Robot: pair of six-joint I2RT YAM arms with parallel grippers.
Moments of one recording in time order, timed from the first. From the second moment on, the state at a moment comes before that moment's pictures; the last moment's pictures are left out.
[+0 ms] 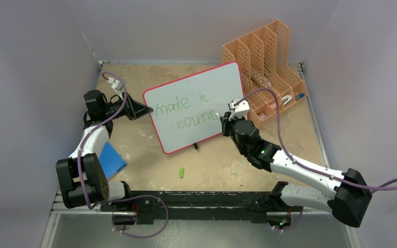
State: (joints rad) left arm 0.23 1.33 0.76 0.24 1.23 -0.31; right arm 0.88 1.07 0.66 0.15 0.53 0.24
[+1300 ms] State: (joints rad) left arm 0.22 0.95 0.90 -0.33 0.67 -0.30; right arm 0.88 0.91 0.69 0.07 0.56 0.22
